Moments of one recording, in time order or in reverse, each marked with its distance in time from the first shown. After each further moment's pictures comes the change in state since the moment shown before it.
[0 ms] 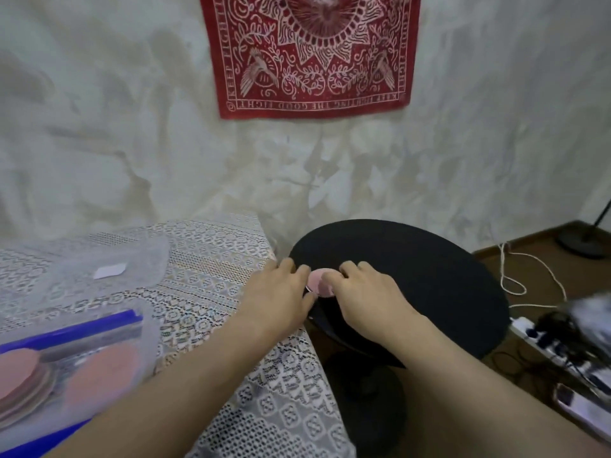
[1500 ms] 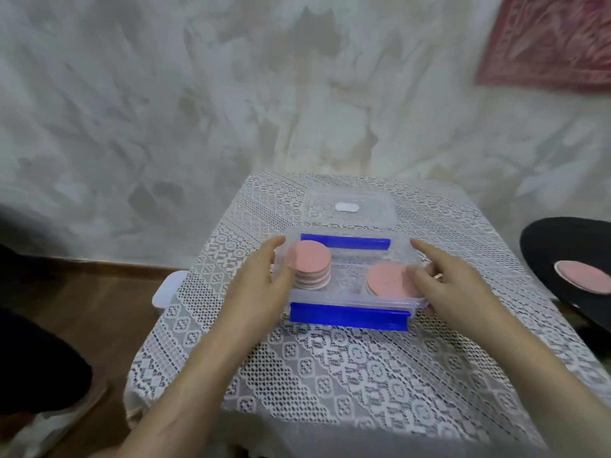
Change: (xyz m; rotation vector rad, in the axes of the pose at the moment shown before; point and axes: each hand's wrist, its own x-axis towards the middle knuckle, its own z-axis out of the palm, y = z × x) left_hand -0.301 -0.248 -0.045 -0.839 0.253 -0.810; right_hand 0.010 -0.263 -0.025 0.824 -0.121 0.067
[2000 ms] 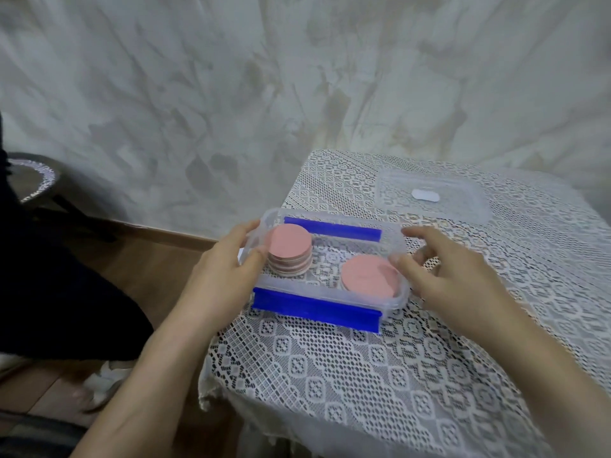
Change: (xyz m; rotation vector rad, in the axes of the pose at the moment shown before) left_hand 0.009 -0.084 -0.109 0.090 0.120 -0.127; right_hand 0.009 -0.103 0.080 -0.103 -0.114 -0.189
